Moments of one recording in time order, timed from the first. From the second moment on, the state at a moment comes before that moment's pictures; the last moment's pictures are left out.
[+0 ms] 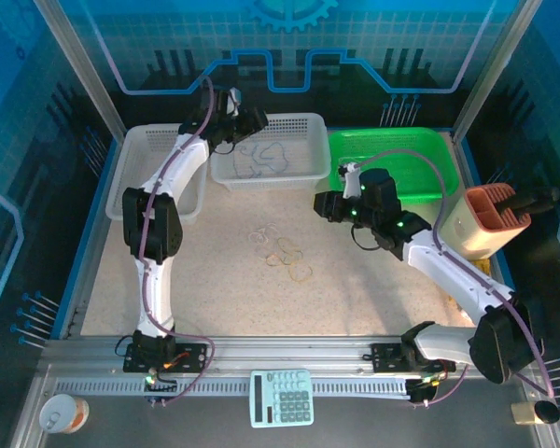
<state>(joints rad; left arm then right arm) -0.19 2.17 2.07 -0.52 0.30 -0.58 0.47 1.23 0.93 -0.20 -0.29 0.50</state>
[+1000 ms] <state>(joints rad) -0.26 1.26 1.21 -0.48 0.21 -0.54 0.58 1.35 0.80 -0.26 -0.21 0.50</state>
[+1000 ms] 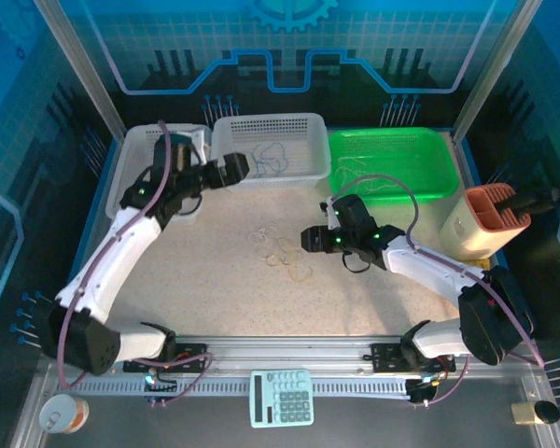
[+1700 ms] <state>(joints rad) -0.26 1.07 0.94 -0.41 0.30 -0.75 0.59 1.57 0.80 -0.16 -0.36 0.42</state>
